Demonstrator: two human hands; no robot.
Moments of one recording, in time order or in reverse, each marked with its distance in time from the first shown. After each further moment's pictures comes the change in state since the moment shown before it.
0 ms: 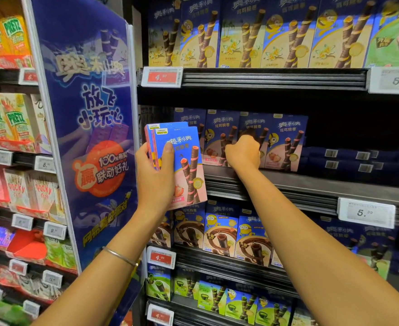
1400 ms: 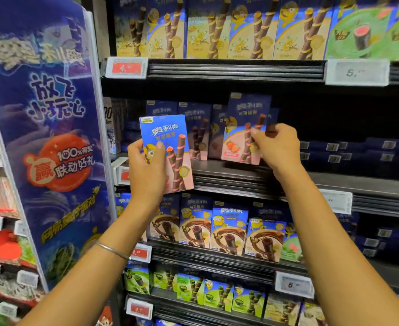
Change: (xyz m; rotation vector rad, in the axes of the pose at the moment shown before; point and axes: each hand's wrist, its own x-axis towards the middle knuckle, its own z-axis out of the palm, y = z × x) left_hand -0.017 -0.001 0.044 -0.035 -0.002 -0.059; right_hand 0.003 0.065 -0.123 0.364 0.024 -0.066
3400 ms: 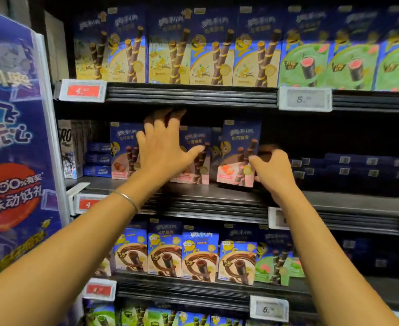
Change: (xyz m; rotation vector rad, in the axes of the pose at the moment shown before) left_hand 0.046 0.046 0.111 1.043 -0.205 0.578; right_hand 0.033 0.040 -0.054 -0.035 -0.003 0.061
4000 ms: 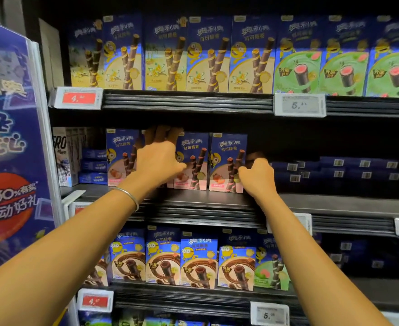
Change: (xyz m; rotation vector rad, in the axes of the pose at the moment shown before) left_hand 0.017 -0.018 0.019 0.040 -0.273 0.016; right_hand 0.007 0.005 0.030 -0.269 0.073 0.010
